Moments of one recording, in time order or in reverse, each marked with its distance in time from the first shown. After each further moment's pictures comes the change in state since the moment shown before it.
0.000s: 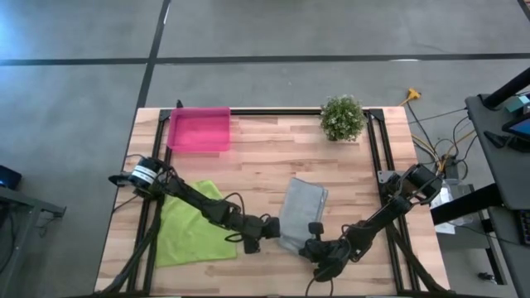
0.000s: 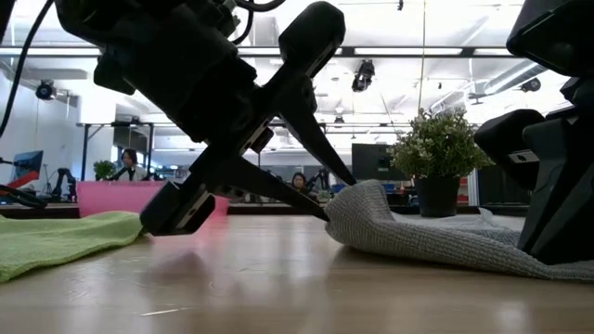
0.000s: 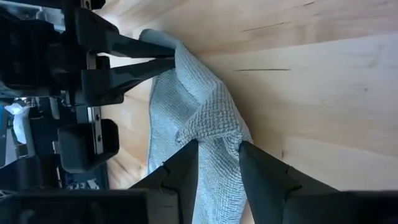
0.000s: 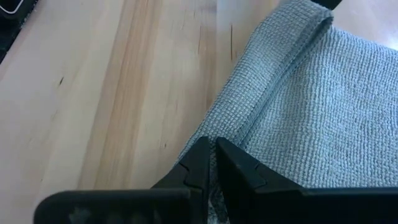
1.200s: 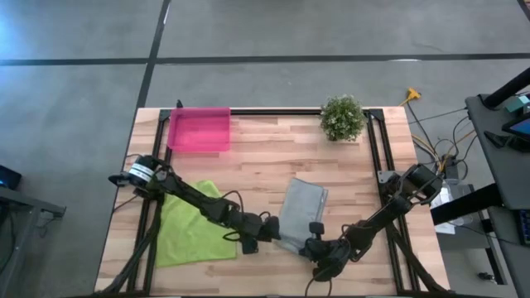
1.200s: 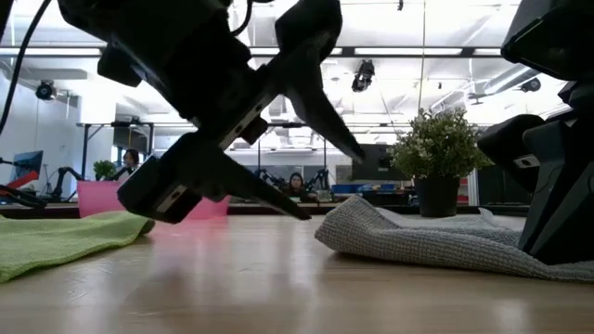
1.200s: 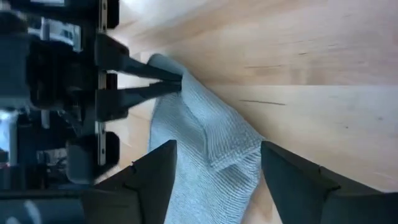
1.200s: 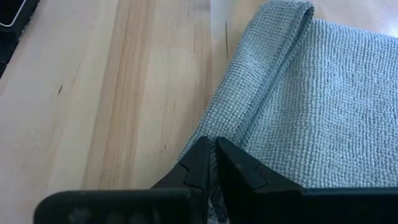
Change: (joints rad) left arm 0.011 -0.032 -0.004 -0.021 0.110 -0.088; right arm 0.000 0.003 0.000 -0.013 -0.013 0.071
